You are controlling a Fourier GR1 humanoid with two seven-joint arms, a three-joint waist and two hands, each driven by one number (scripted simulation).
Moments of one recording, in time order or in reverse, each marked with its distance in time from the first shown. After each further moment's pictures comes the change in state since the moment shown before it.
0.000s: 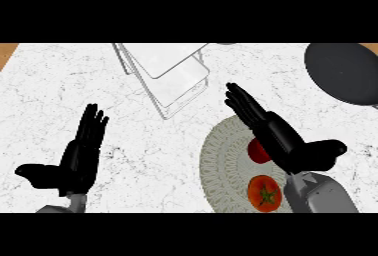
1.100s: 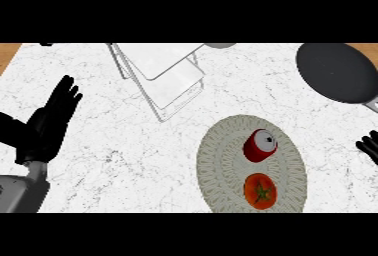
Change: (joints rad) left arm -0.174 0.209 0.113 0.061 -0.003 -0.123 0.237; right arm 0.598 -0.192 -0.366 -0.556 0.088 -0.072 -0.141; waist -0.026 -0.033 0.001
